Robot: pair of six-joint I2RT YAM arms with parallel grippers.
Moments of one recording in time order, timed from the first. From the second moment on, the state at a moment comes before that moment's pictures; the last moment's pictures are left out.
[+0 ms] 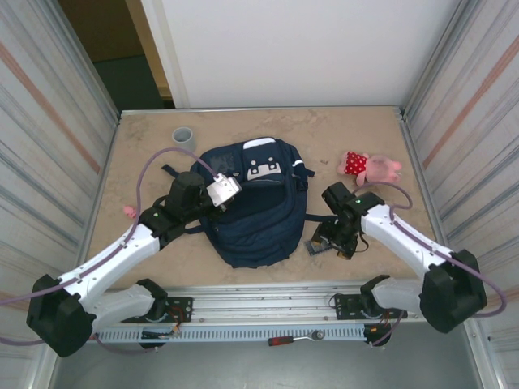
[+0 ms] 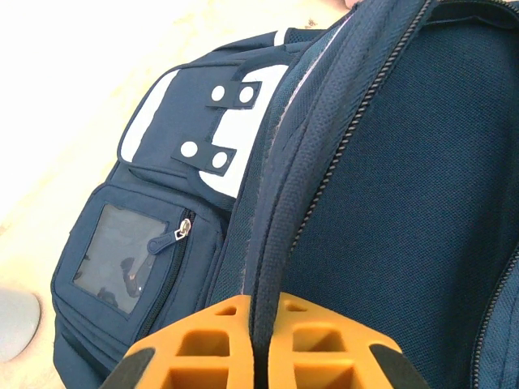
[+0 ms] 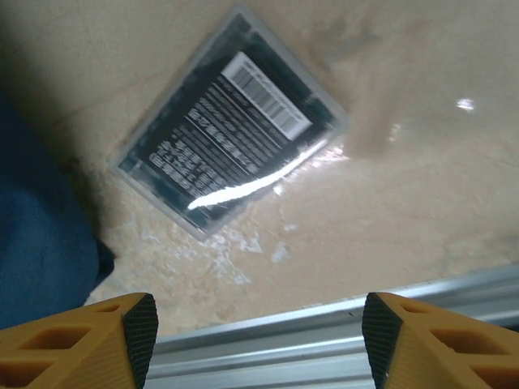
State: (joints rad) left arm -0.62 1.06 0.75 -0.24 0.05 0.46; right arm 0.51 1.23 0.79 -1.04 -0.17 0.96
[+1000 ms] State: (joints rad) left arm -0.62 1.06 0.75 -0.24 0.05 0.44; right arm 0.32 1.35 0.75 -1.01 -0.10 0.83
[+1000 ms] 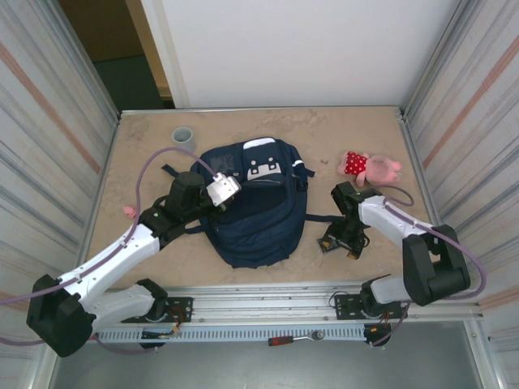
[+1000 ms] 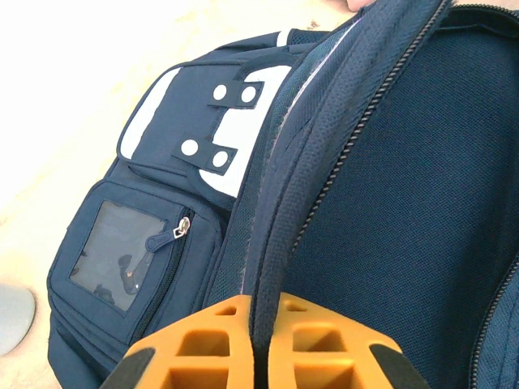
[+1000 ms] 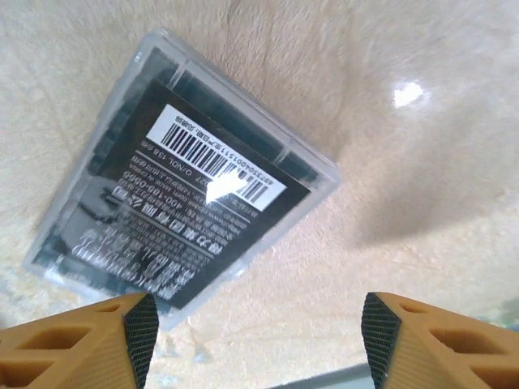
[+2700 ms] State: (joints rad) left arm -0.59 1.04 0.75 -0.22 0.05 0.43; right arm 0.17 1.37 0.69 -0.57 -0.32 0.82
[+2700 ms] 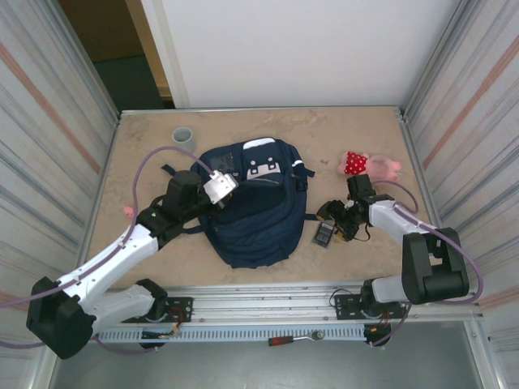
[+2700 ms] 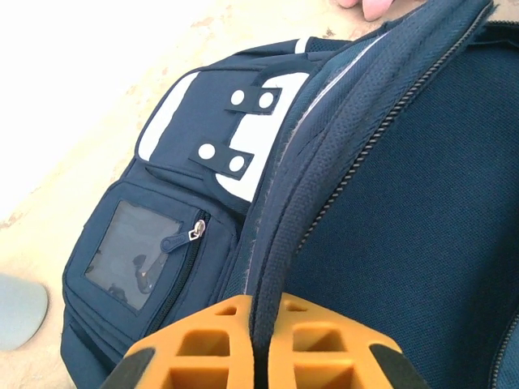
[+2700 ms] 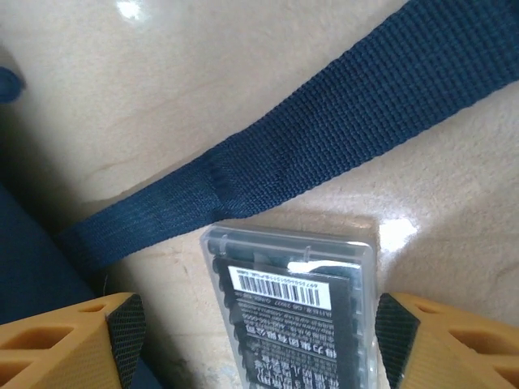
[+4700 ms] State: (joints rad) left arm -0.58 1.01 0.75 -0.25 0.09 0.38; right arm 0.50 1.04 0.84 -0.53 -0.15 0.44
